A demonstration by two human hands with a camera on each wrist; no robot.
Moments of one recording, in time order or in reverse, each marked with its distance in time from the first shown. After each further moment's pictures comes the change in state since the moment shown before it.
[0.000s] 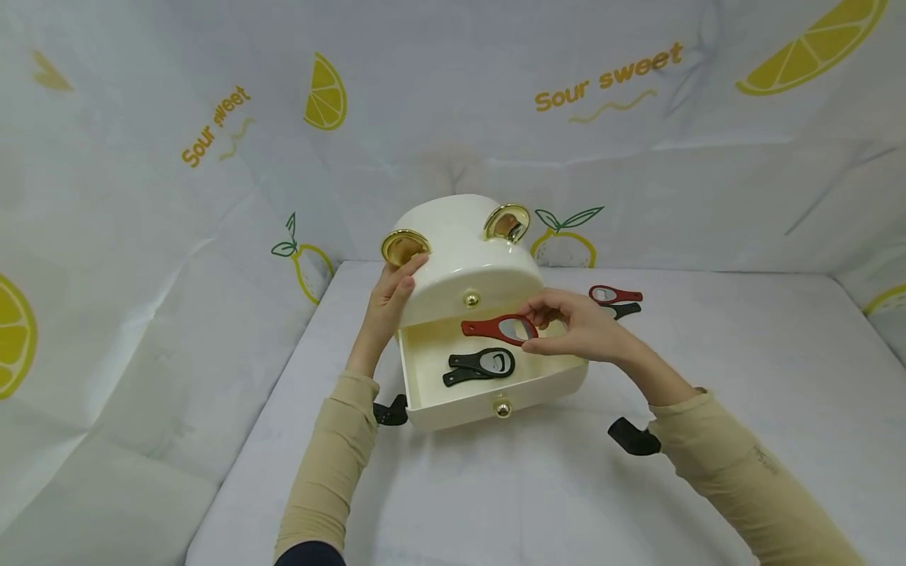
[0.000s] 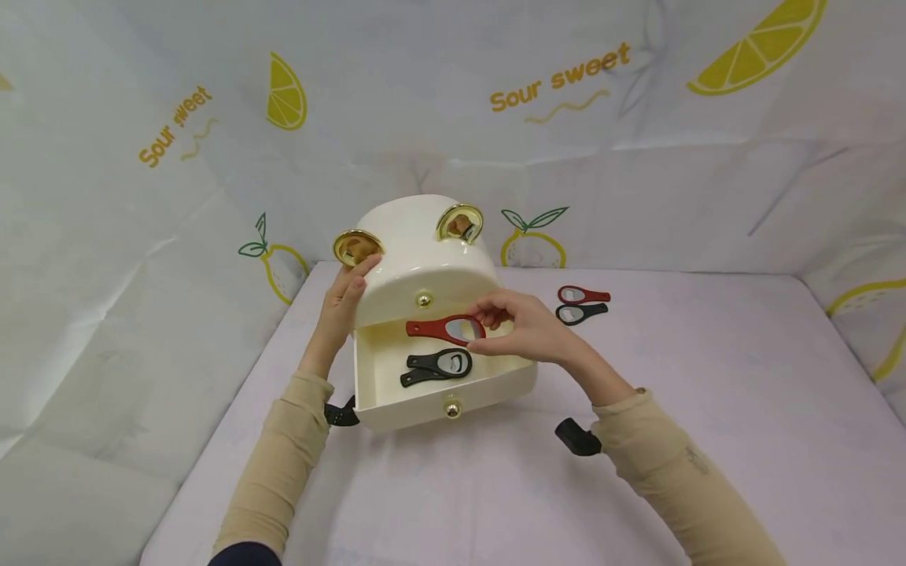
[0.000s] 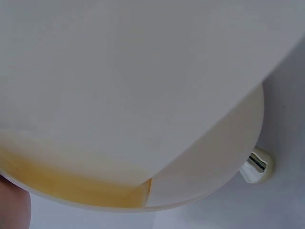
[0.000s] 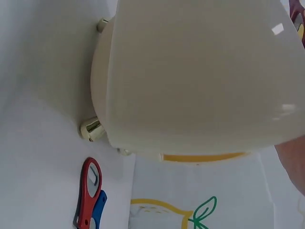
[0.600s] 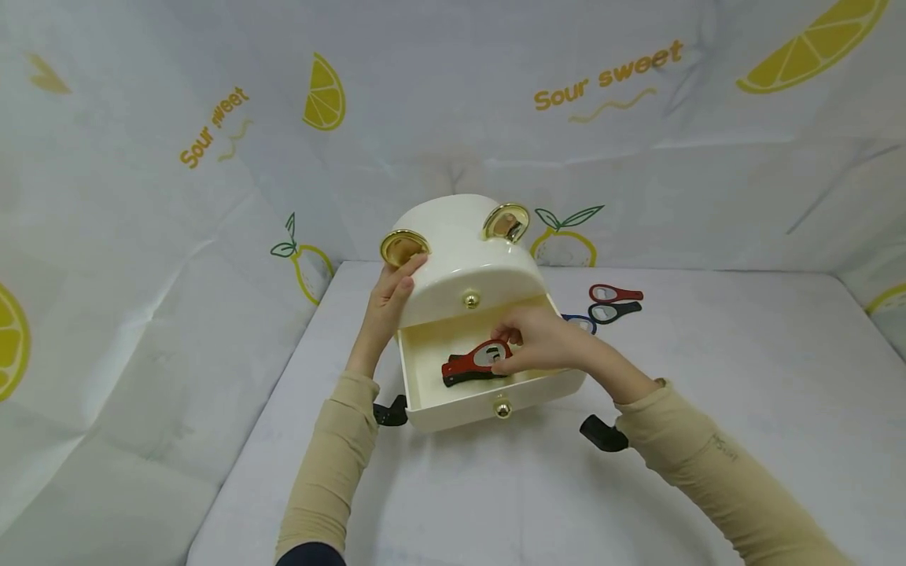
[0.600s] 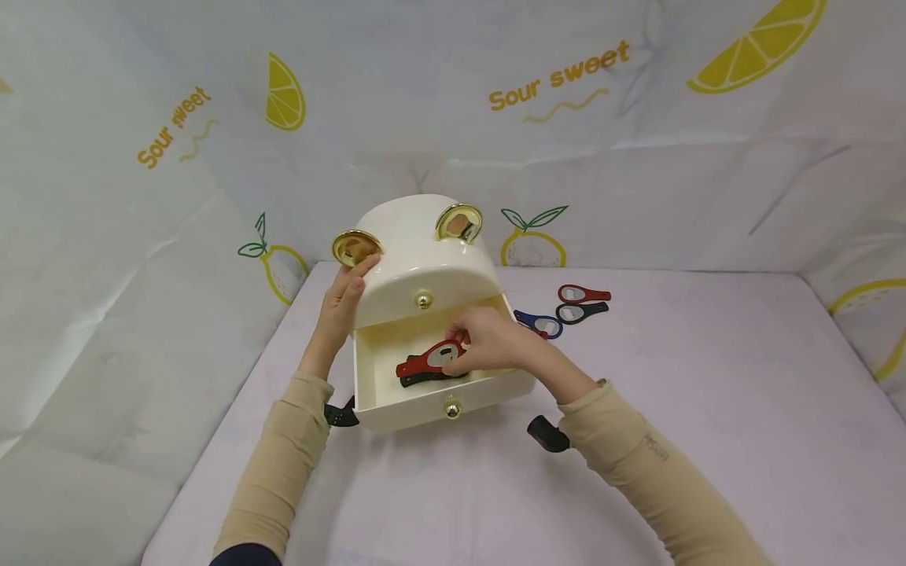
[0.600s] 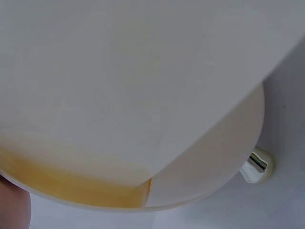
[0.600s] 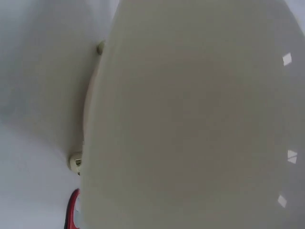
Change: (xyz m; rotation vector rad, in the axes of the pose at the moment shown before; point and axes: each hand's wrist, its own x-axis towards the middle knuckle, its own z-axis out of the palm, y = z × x) left_hand -0.003 0.019 0.002 -0.005 -0.001 -0.003; right_hand 0.025 -0.011 0.031 -0.250 -0.215 0.053
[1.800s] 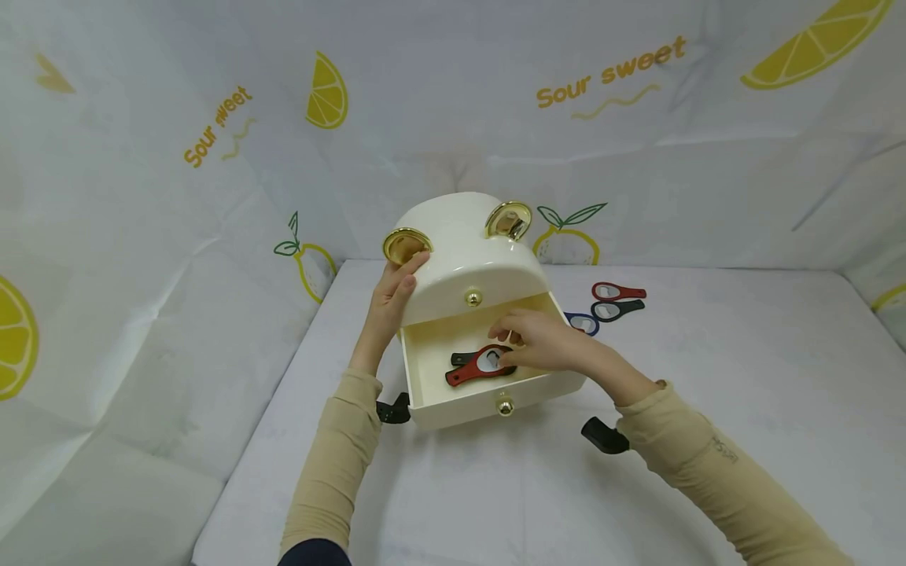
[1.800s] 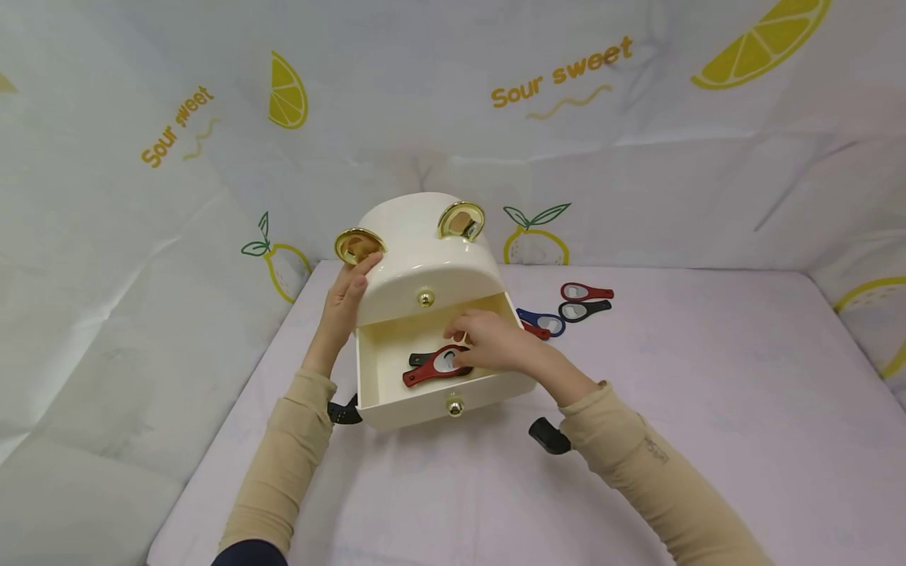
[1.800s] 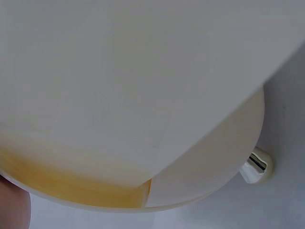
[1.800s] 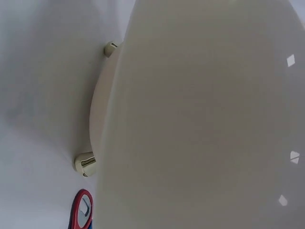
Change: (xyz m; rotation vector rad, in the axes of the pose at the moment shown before) left_hand 0.004 -0.024 -0.002 -0.001 0.001 0.023; right_hand 0.000 -0.003 0.004 -0.088 -0.039 -0.014
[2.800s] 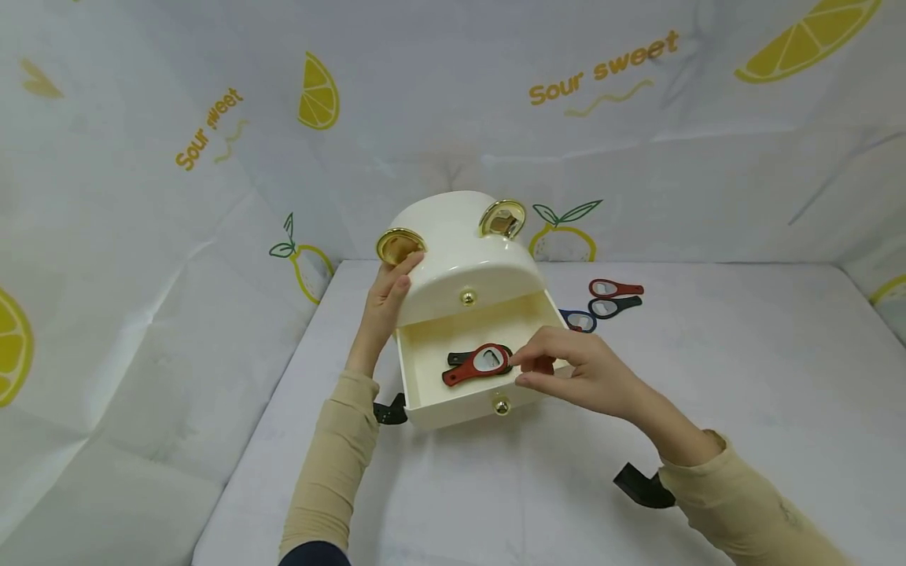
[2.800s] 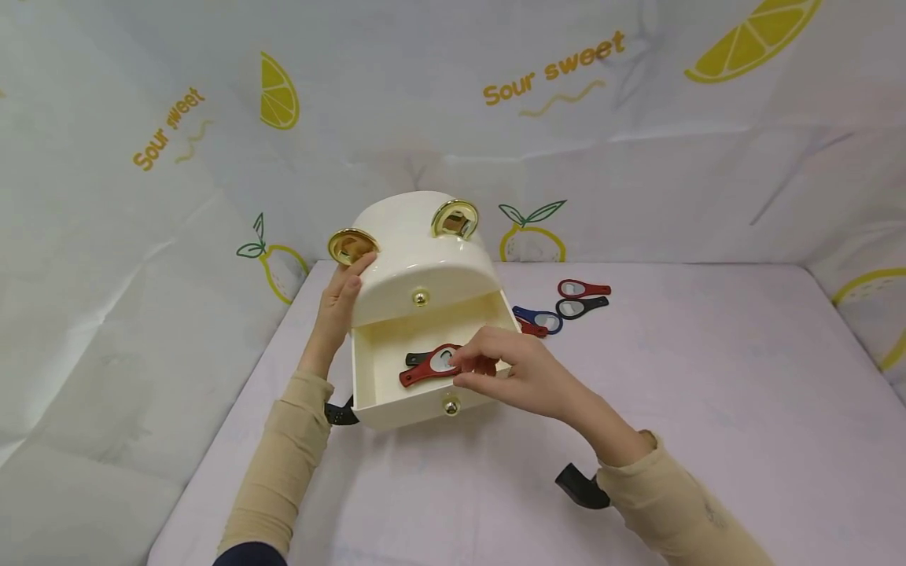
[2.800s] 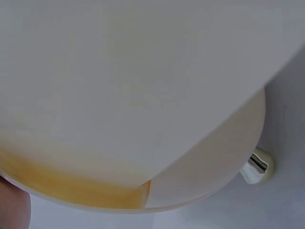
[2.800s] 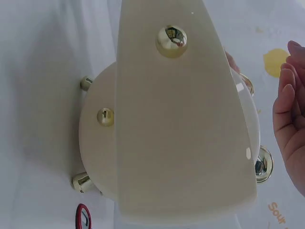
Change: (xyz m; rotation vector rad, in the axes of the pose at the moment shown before) left_hand 0.000 -0.010 -0.001 0.011 0.017 -0.012; right_hand -0.063 -0.010 0.005 0.327 0.418 -0.467
